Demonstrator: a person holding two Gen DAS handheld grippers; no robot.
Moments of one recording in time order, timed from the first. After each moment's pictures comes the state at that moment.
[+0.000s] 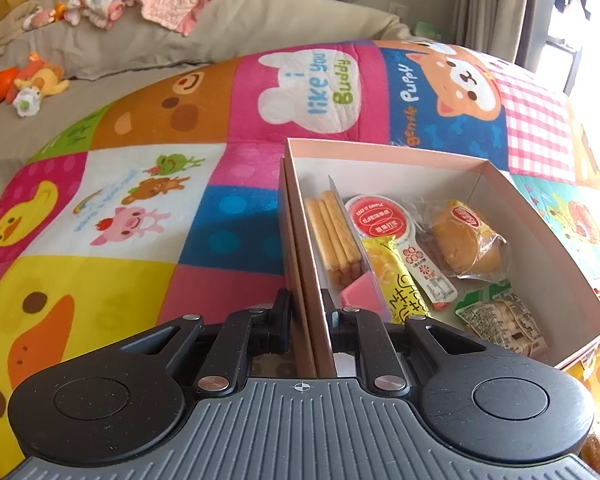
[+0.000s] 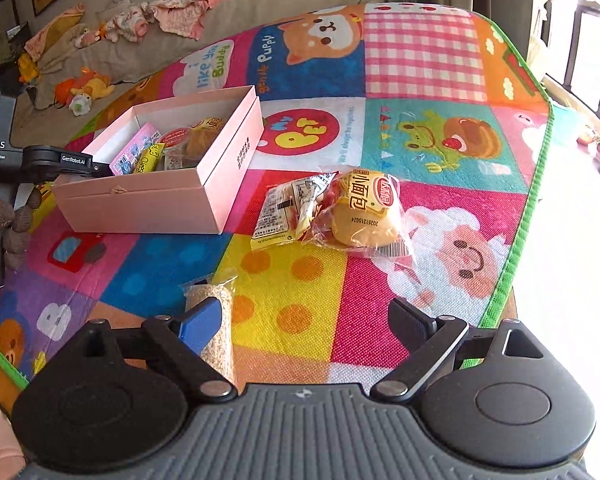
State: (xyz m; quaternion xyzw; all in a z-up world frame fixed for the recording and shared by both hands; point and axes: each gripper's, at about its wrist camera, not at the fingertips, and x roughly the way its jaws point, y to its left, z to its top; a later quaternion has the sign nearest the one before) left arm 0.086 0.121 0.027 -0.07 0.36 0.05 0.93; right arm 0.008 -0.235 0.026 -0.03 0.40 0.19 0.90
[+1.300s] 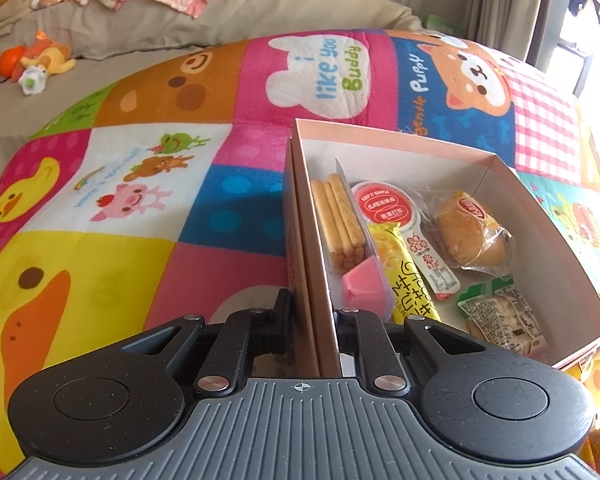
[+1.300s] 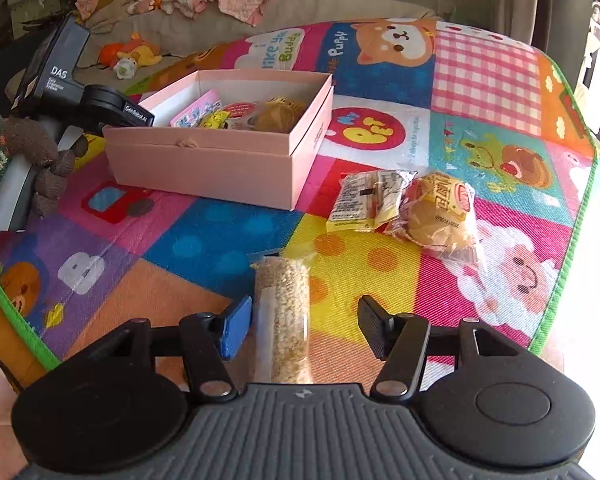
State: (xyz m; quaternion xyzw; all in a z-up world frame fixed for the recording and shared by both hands) left arm 0.086 0.121 0.021 -0.10 0.38 0.06 0.92; right arm -0.012 -0.192 0.018 -0.10 0.37 0.23 0.90
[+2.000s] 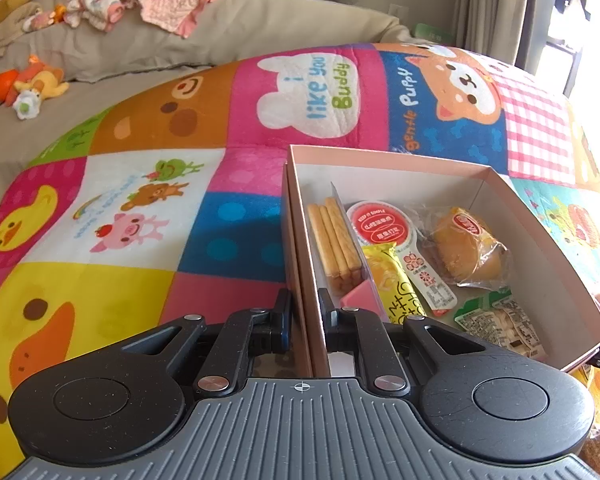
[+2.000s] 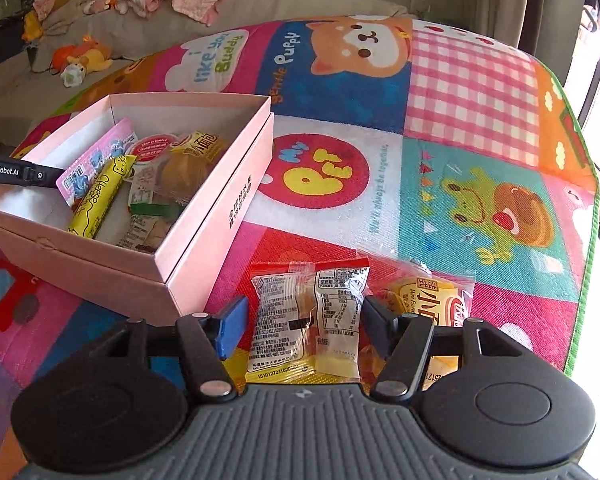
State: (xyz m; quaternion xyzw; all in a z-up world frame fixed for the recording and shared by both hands) left arm 0.089 0.120 0.029 -0.07 0.36 0.05 0.93; right arm 0.101 -0.162 0.007 -0.12 0.37 0.18 0.90
